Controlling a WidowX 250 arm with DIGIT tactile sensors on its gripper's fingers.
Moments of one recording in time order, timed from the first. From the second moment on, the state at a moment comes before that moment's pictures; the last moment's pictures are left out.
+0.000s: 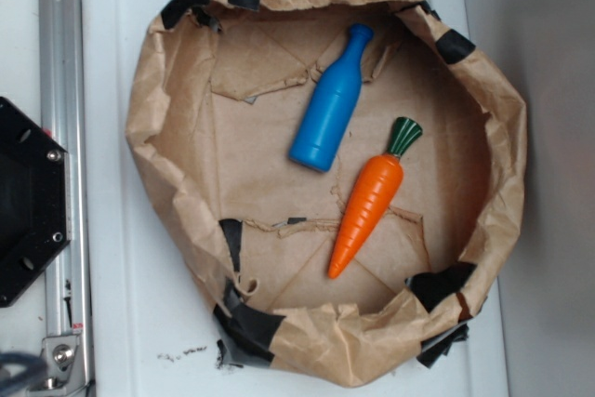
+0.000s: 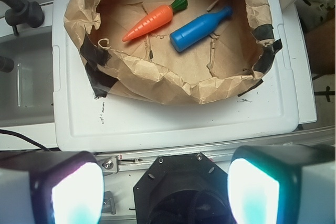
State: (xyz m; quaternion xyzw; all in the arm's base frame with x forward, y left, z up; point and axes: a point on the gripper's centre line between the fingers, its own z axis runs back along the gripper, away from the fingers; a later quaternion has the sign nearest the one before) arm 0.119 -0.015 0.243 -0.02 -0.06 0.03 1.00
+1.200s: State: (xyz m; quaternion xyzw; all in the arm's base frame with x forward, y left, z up) arm 0.253 -0.003 0.117 -0.02 -0.10 0.12 0.99
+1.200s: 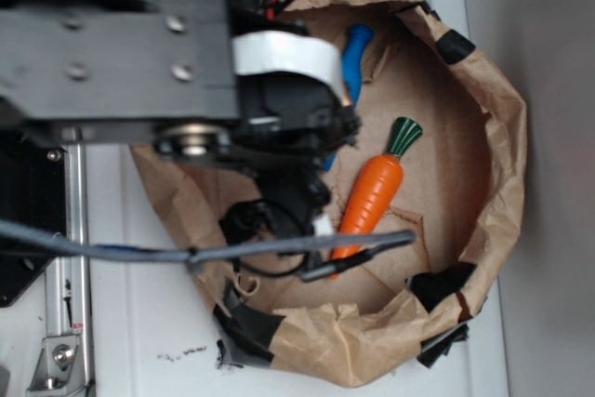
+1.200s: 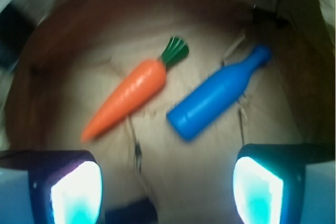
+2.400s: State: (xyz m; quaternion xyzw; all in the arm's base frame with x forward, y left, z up) arm 0.292 -0.051 0.030 -0.12 0.03 0.08 0.99
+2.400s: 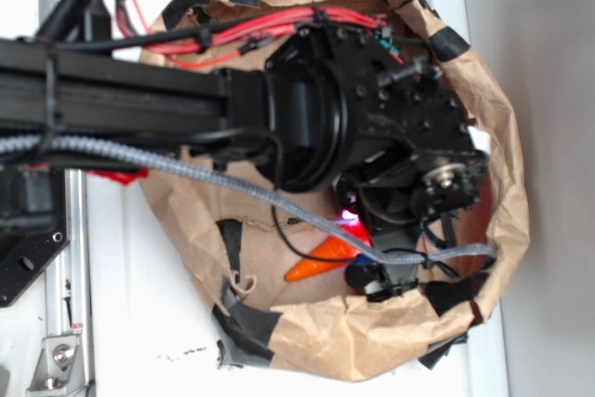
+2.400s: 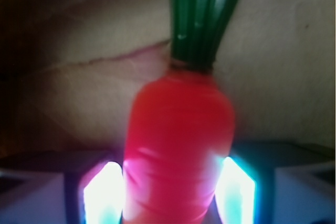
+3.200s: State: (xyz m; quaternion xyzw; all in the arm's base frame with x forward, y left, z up) arm 0.262 -0.004 0.159 -0.03 -0.06 0.01 1.00
